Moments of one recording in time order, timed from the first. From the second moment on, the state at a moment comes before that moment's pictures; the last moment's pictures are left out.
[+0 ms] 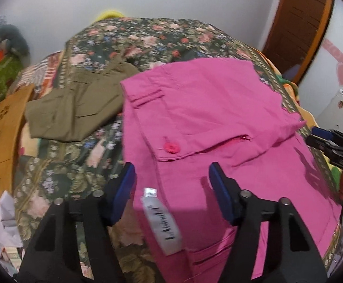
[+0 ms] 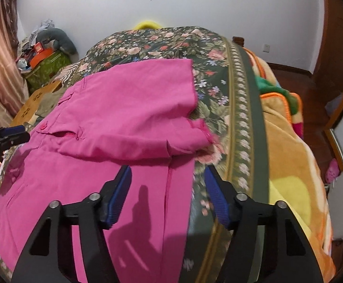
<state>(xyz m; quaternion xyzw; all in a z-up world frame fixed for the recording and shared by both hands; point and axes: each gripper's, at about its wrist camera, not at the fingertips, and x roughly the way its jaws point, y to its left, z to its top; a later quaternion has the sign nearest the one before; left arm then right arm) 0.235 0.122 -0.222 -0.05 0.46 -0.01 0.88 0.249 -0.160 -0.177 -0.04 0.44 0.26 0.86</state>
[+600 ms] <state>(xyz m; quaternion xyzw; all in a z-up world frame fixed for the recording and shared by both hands) 0.253 0.133 -0.251 -0.09 0.51 -0.03 0.86 0.283 -0.129 -0.183 -0.08 0.43 0.28 0.86</state>
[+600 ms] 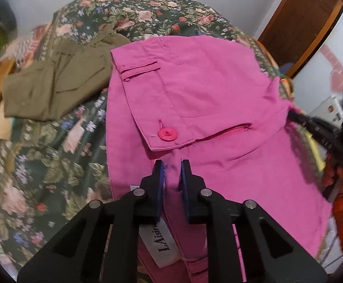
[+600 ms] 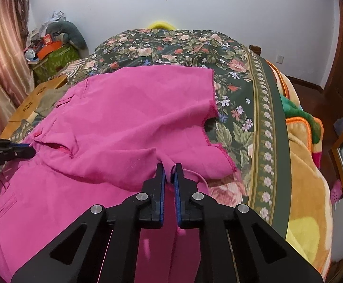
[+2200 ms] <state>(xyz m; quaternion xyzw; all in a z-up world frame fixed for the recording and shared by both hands) 0.311 0.154 -0.252 -0.03 0.48 0.09 0.87 0.331 -0.144 -0.191 -0.03 0.46 0.25 0.85</state>
